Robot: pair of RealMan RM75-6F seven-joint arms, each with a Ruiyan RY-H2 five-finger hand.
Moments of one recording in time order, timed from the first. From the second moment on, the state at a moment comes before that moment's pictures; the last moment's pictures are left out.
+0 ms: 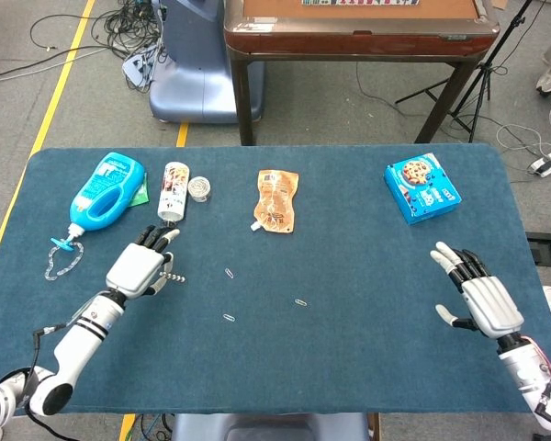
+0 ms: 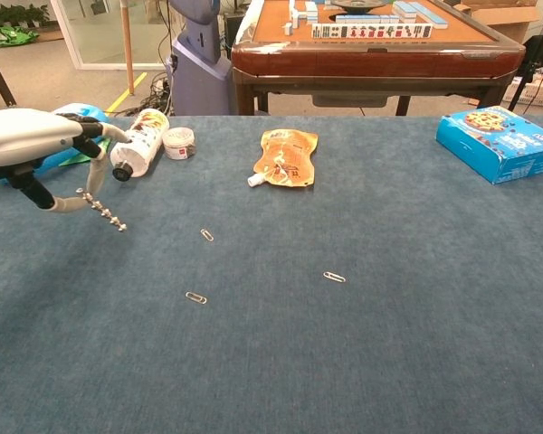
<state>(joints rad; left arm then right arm) -0.67 -1.34 -0.10 -1.51 1.28 0.95 0.36 0.27 -1.13 -0.01 -1.46 -1.59 1.30 0.28</state>
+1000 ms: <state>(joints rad) -0.85 -1.50 -0.16 -1.46 1.14 0.85 0.50 0.25 -1.09 0.01 -1.45 -1.59 1.34 0.37</state>
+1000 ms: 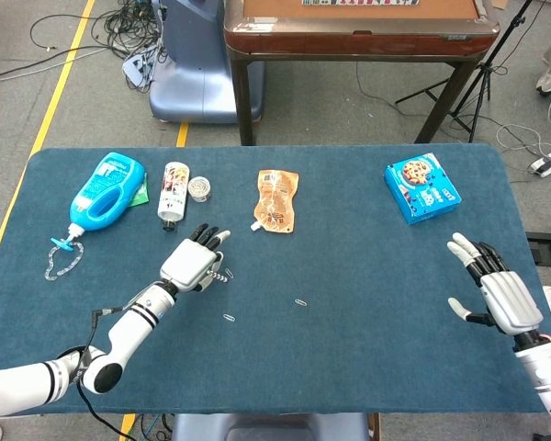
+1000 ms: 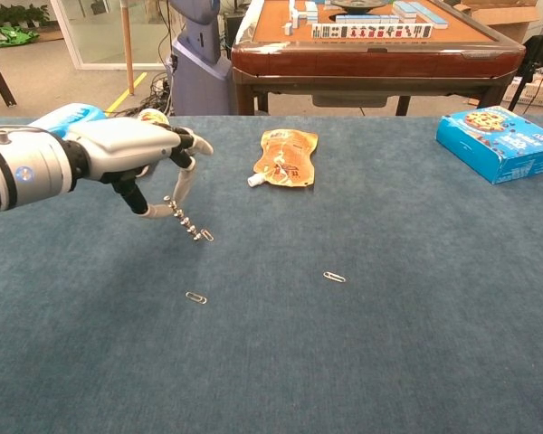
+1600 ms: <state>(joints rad) -0.91 -1.54 -0.15 -1.41 1.11 0.81 0.50 0.25 -1.08 0.02 -1.45 -1.58 1.34 0.40</state>
